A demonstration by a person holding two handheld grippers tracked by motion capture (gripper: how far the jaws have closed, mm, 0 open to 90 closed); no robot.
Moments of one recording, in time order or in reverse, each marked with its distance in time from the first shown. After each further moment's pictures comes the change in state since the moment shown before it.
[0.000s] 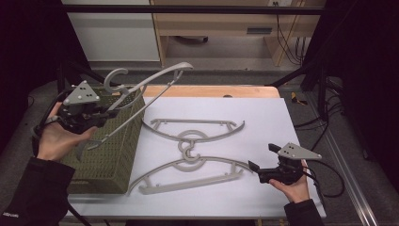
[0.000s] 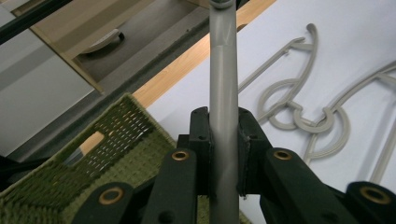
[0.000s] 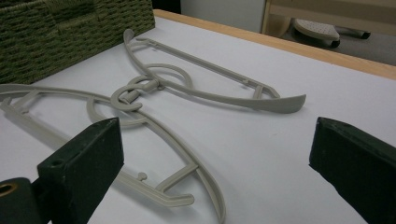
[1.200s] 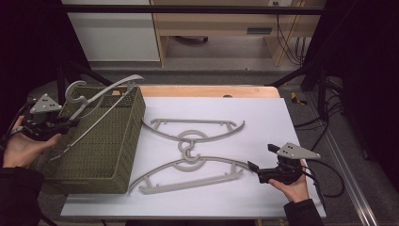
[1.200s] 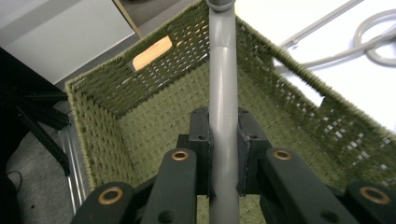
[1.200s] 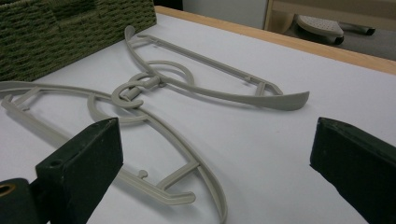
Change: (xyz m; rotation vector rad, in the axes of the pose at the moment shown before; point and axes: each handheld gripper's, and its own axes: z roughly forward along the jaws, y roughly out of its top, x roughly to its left) left arm 0.067 -0.094 -0.004 0.140 0.150 -0.119; right arm -0.001 -0.001 0.003 0.014 0.010 0.004
